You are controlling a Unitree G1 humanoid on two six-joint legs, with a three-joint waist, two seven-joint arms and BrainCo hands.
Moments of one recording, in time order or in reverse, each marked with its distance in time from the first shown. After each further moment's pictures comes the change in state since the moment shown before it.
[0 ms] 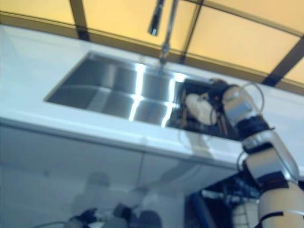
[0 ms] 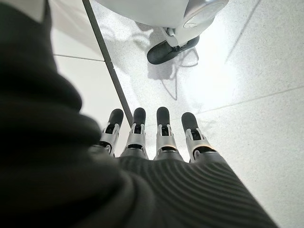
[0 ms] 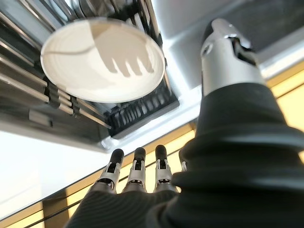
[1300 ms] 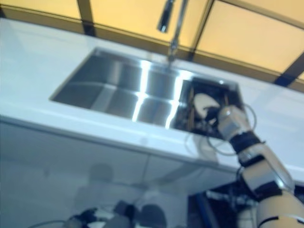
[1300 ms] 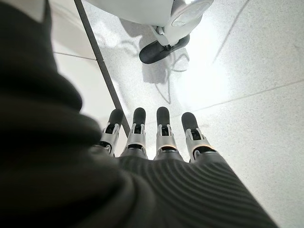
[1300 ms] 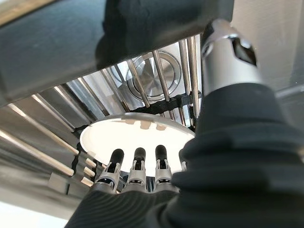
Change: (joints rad) left arm 0.005 0.011 -0.001 -0.034 0.011 0.020 -0.026; right arm 0.139 0.030 0.031 0.010 -0.167 0.013 0.164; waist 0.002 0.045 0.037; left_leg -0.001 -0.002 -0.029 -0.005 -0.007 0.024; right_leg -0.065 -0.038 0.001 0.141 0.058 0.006
